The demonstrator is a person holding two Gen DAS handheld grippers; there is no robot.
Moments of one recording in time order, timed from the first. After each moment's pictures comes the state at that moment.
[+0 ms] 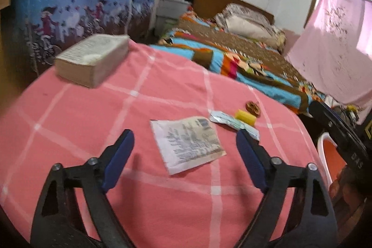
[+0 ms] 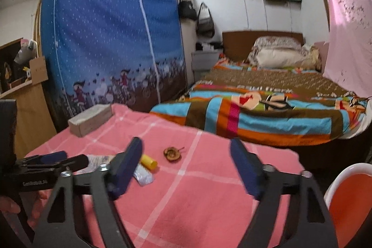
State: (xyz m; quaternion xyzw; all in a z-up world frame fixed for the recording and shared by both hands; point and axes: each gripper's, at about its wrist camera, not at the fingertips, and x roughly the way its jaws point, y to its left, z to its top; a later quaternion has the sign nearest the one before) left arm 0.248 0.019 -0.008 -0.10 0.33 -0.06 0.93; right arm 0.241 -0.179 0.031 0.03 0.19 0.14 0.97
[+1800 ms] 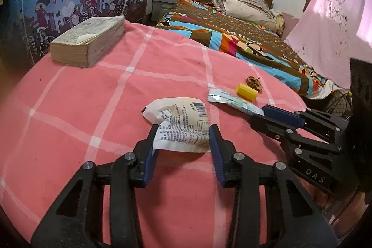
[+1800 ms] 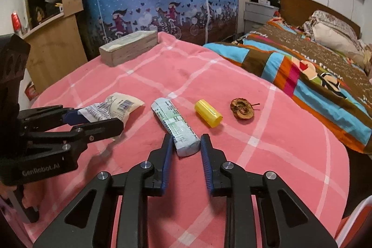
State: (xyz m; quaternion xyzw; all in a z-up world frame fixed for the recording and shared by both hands) left arm 0.242 0.022 -0.018 -0.10 0.37 -0.06 0.92; right arm 0.268 -0.114 -0.005 -0.09 0.34 0.27 0.90
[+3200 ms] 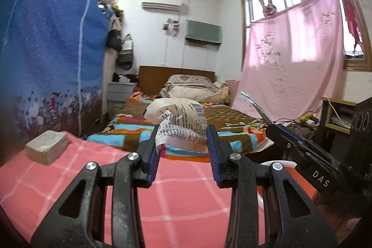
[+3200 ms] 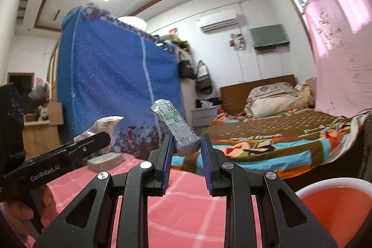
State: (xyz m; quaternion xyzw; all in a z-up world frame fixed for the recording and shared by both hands) left arm 0.146 -0.091 0.078 -0.03 0.05 -0.19 0.98; right arm 0.122 -0.267 0.069 0.07 -0.01 0.13 0.99
